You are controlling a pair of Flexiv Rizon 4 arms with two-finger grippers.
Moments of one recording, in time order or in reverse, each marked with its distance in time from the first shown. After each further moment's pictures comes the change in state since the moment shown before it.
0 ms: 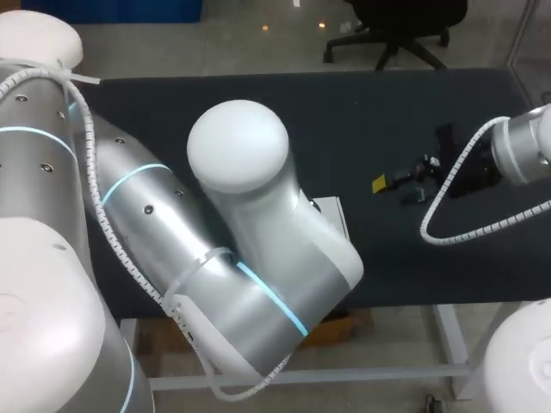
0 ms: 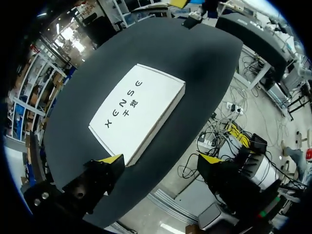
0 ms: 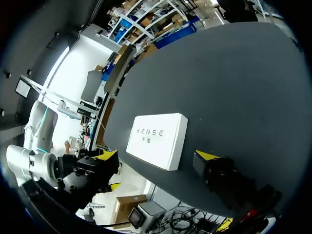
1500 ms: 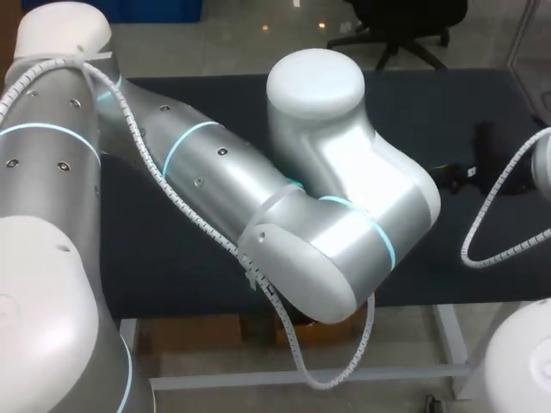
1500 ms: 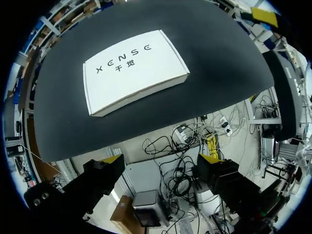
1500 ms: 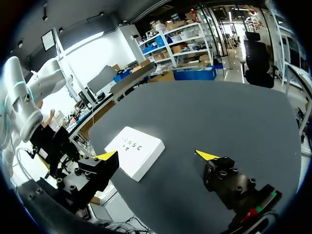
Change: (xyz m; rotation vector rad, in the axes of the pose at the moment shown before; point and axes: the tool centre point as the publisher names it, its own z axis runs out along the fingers) left arm 0.067 -0.003 -0.009 -0.279 0.077 -0.602; right arm -0.038 0.027 -0.044 -0.232 -0.067 -0.462
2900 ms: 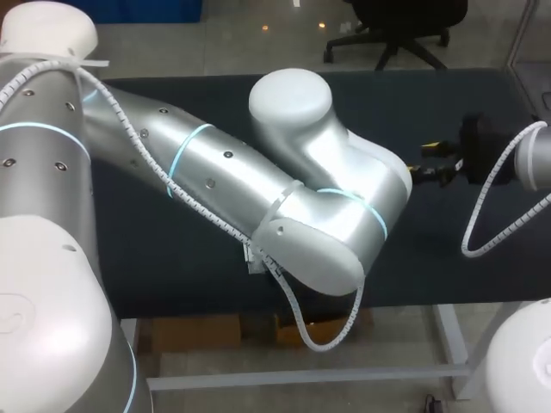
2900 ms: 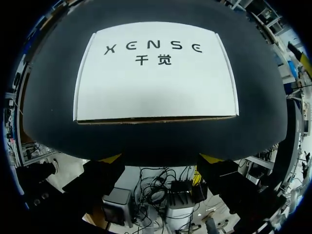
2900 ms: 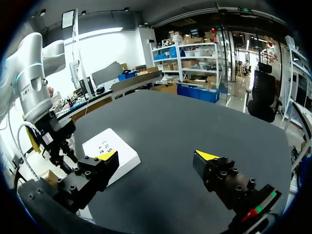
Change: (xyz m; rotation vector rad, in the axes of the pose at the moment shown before) left arm -0.016 -0.050 0.065 -0.012 0.049 -0.340; right arm -0.046 0.028 0.036 -0.076 -0.037 -0.243
